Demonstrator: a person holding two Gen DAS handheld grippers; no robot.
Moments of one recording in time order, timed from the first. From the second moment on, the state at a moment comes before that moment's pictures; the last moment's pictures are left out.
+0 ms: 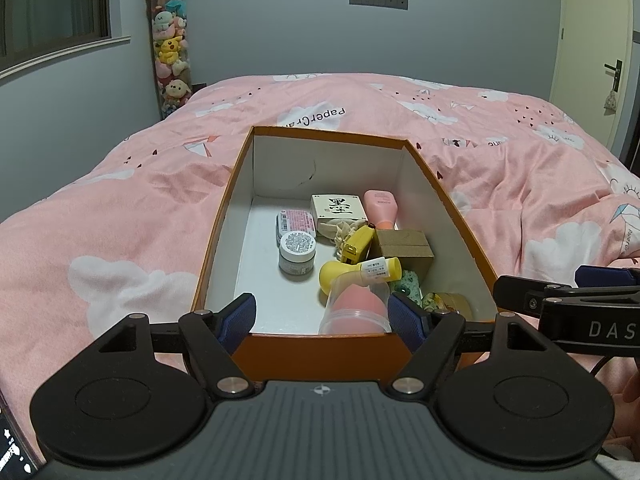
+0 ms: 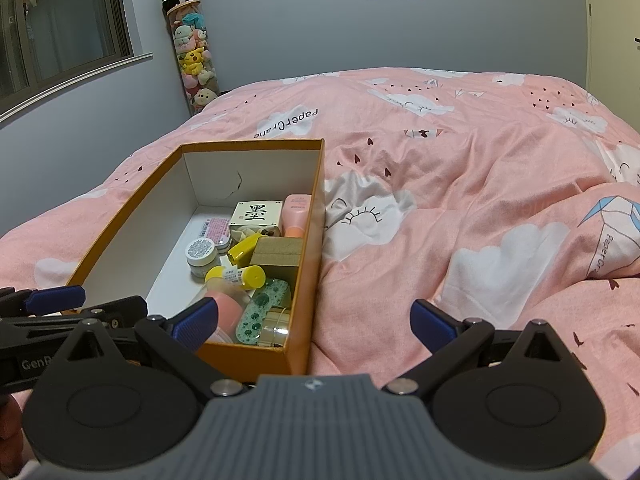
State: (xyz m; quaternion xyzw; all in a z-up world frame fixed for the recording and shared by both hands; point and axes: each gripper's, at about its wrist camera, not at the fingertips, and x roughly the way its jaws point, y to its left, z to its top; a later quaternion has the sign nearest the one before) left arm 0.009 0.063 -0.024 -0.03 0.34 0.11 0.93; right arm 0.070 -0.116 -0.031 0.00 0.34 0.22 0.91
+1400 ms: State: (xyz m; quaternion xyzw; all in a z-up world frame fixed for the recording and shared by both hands) left arm 0.008 0.066 -0.025 -0.03 0.34 0.11 0.94; right arm 0.065 -0.109 -0.034 0.00 0.35 0.22 0.91
